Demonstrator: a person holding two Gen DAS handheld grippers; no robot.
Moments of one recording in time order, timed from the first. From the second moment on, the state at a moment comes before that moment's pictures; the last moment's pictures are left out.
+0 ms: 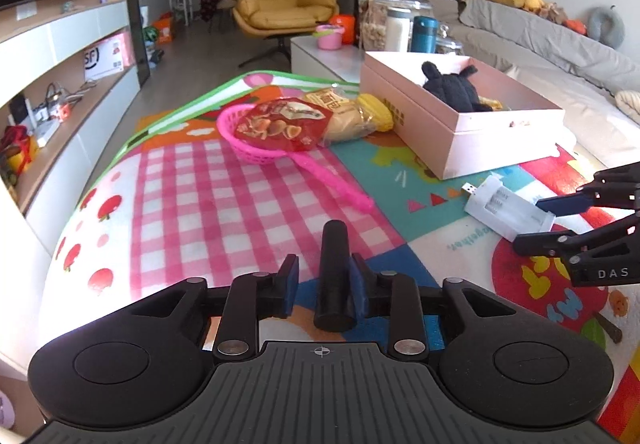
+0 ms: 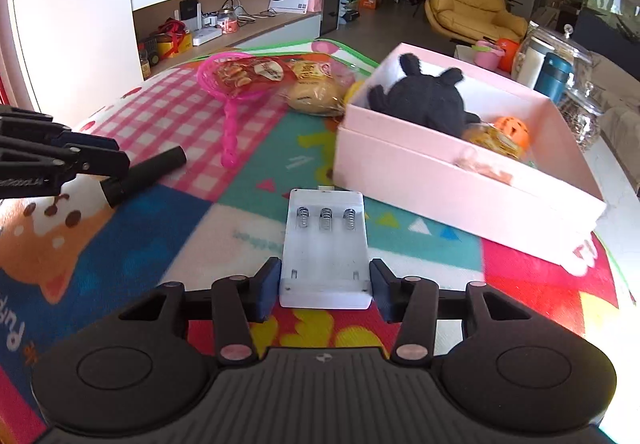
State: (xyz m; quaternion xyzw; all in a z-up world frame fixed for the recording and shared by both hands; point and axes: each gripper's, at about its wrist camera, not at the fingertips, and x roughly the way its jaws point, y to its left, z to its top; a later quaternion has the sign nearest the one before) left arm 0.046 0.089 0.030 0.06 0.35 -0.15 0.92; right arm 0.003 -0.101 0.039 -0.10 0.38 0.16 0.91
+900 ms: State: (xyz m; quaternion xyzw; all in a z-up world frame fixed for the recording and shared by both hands) left arm 0.002 0.028 0.019 0.05 0.36 -0.18 0.91; right arm -0.039 -0.169 0.065 -0.08 0.35 0.12 0.92
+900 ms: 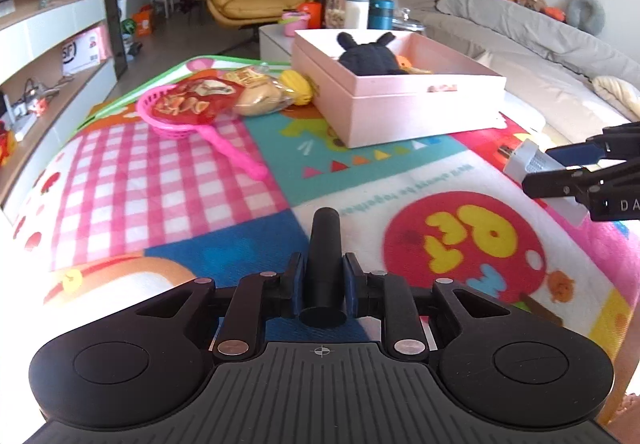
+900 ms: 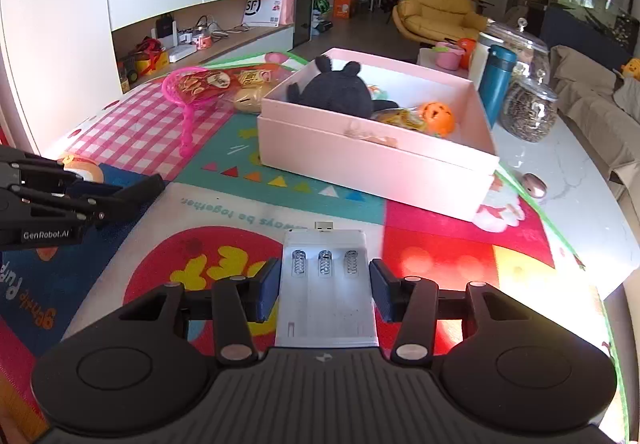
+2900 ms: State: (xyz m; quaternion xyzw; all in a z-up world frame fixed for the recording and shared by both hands) left arm -0.009 -0.029 0.033 0.11 0.36 -0.23 0.90; right arm -0.058 -0.192 0.023 -0.03 0.33 0.08 0.94
